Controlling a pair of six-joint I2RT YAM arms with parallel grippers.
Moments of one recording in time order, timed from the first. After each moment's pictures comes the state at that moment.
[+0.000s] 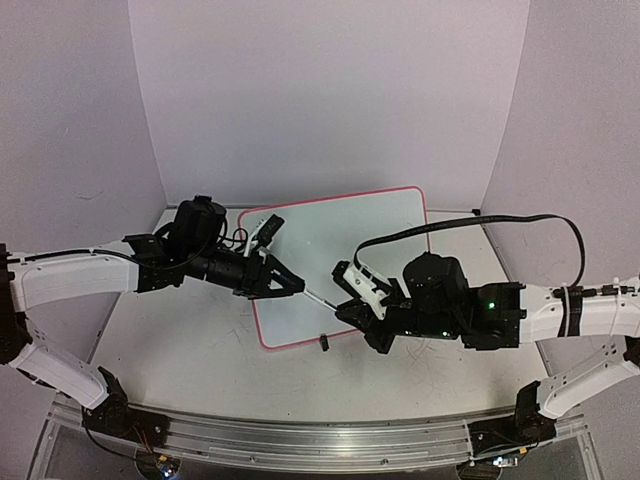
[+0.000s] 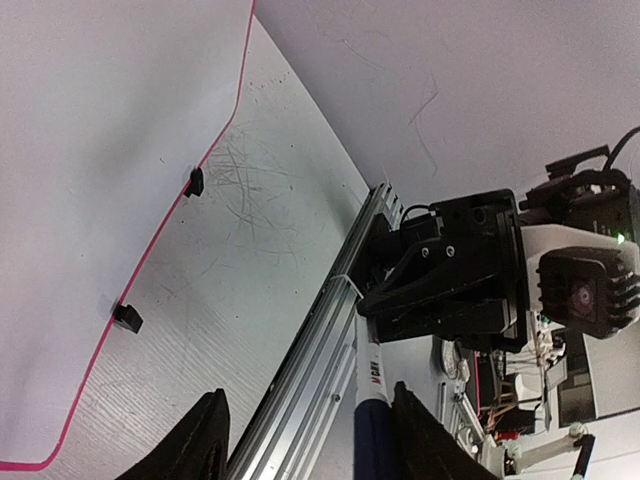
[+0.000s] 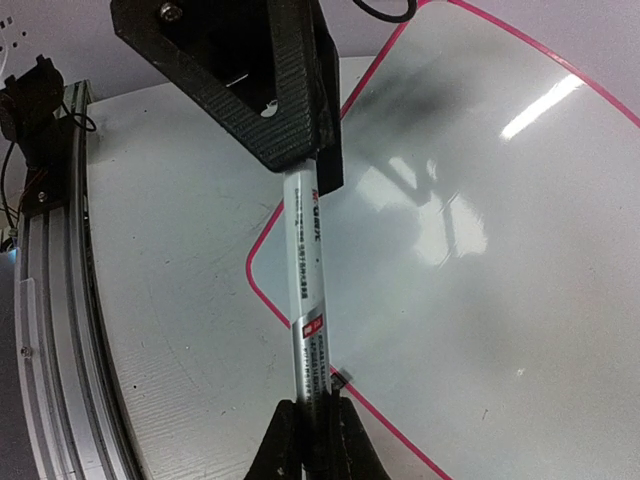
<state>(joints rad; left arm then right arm) -0.81 1.35 0.95 -0.09 0.69 -0.63 1.17 1.28 0.86 -0.06 0.12 -0.11</state>
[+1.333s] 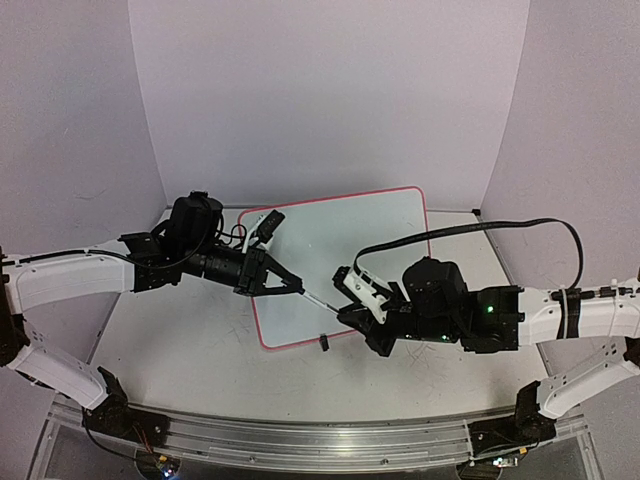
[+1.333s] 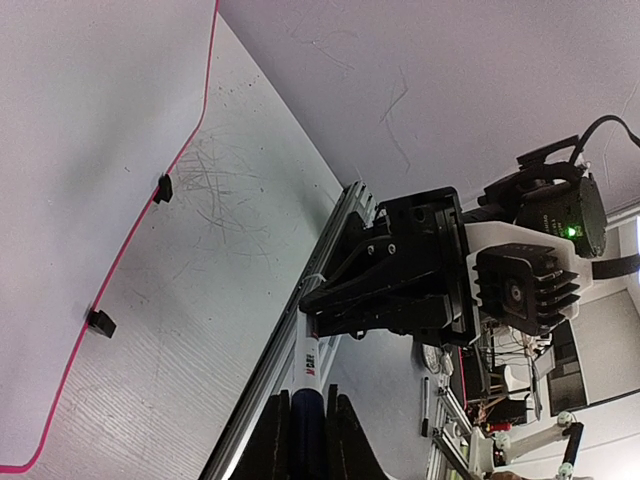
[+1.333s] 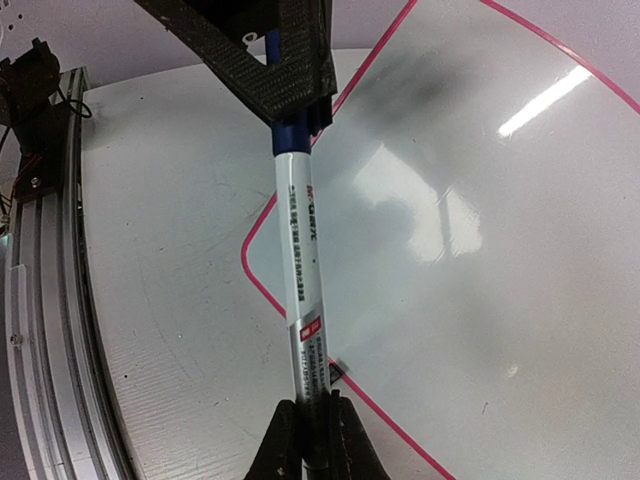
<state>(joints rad) -0.82 1.33 0.96 -0.07 0.73 -0.65 1.17 1.28 0.83 -0.05 0.13 -0.12</state>
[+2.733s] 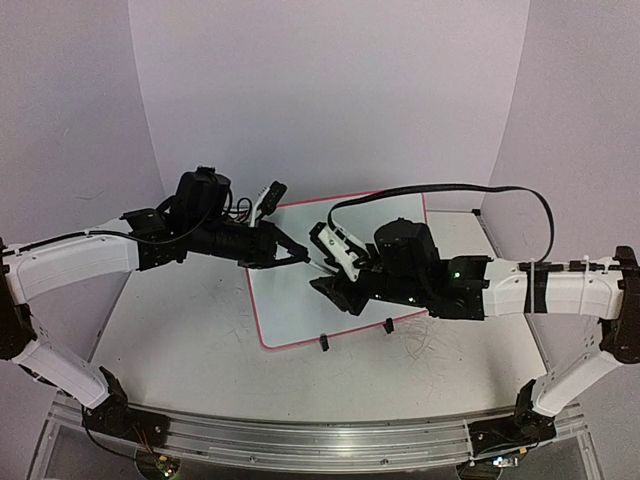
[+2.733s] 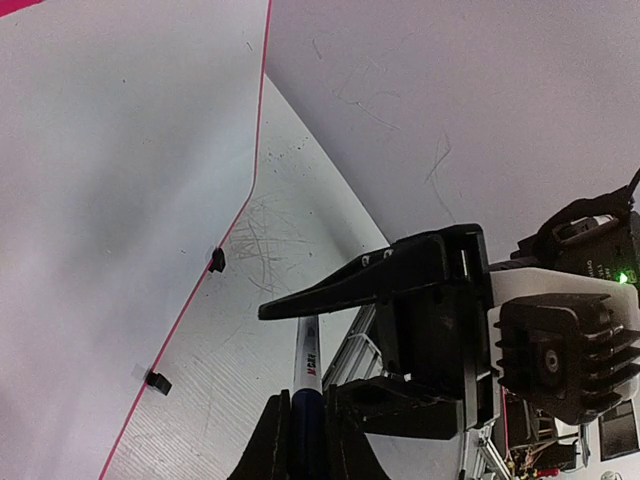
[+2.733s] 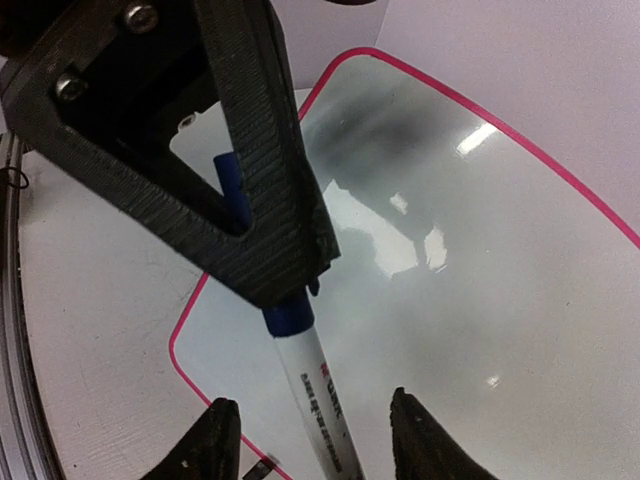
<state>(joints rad) -0.82 1.39 1.15 -0.18 0.53 -0.60 1.08 1.47 1.06 0.00 0.14 -0.17</state>
